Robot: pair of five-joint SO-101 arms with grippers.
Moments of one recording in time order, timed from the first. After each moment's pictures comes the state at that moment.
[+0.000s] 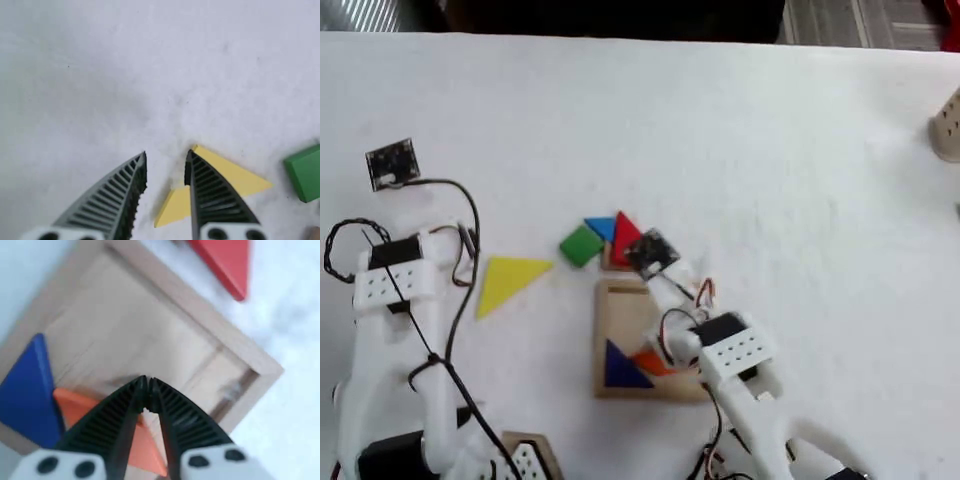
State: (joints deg) left arm -19.9 -25.5 48.7 50.8 8.3; right arm -28.0 -36.0 73.8 40.5 11.6
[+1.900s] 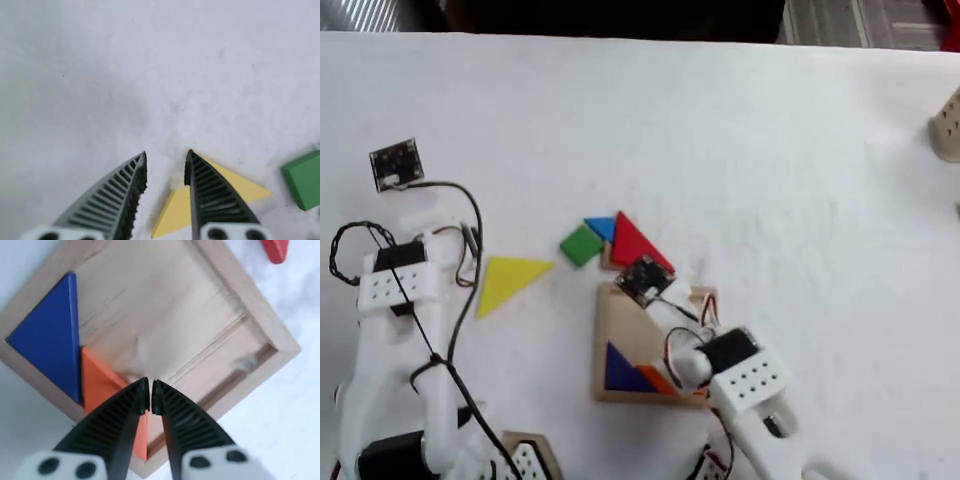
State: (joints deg) left arm -19.4 -25.5 50.8 46.5 8.3; right arm -32.3 -53.3 76.5 58.1 18.7
